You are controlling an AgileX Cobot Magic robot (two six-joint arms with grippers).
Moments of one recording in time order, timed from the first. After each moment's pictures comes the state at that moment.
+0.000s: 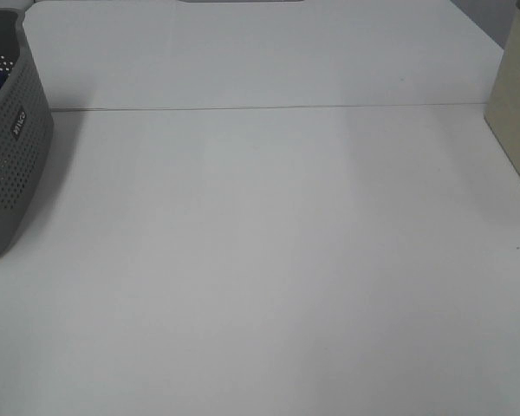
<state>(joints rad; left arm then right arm) -0.04 0.00 -0.52 0.03 1.07 0.03 -0.07 0.00 -0.46 0.15 1.12 -0.19</state>
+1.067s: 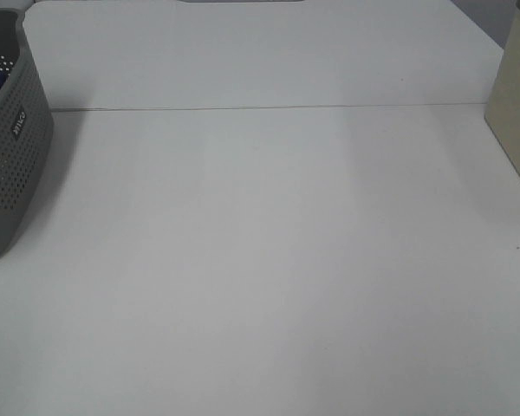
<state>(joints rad) -0.04 0.00 -0.52 0.03 1.07 0.03 -0.07 0.00 -0.46 0.15 1.12 -0.19</state>
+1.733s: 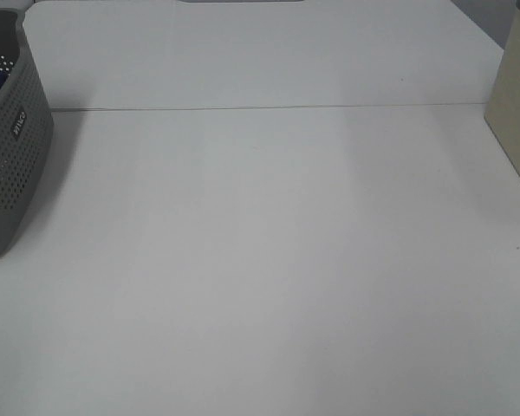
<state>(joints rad) -0.04 0.00 -0.52 0.03 1.07 0.03 -0.07 0.00 -0.46 0.15 1.12 -0.19</state>
